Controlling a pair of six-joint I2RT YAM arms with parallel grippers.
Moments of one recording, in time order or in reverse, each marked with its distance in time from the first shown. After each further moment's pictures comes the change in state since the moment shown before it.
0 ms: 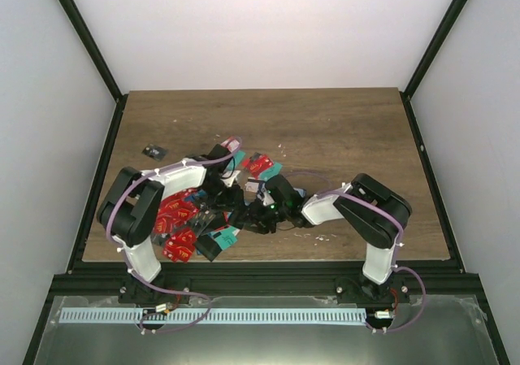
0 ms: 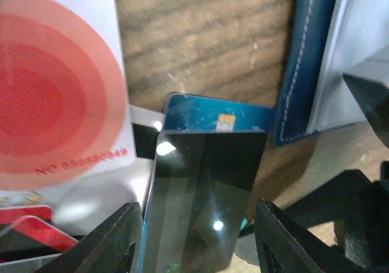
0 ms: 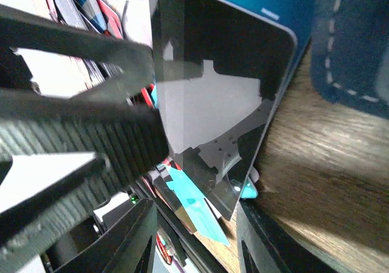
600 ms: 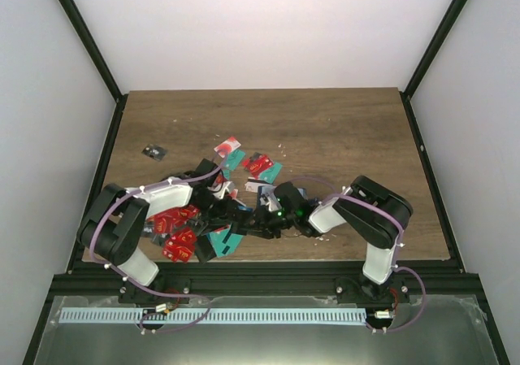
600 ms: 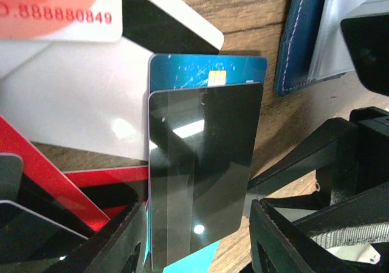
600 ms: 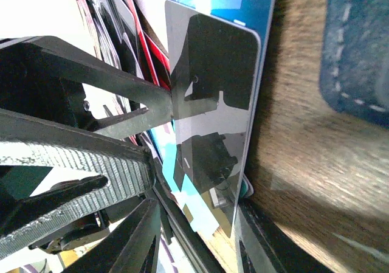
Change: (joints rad) left arm 0.013 -0.188 -0.288 0.214 0.168 -0.134; right arm -0.013 -0.001 -0.146 0.269 -0.056 -0.024
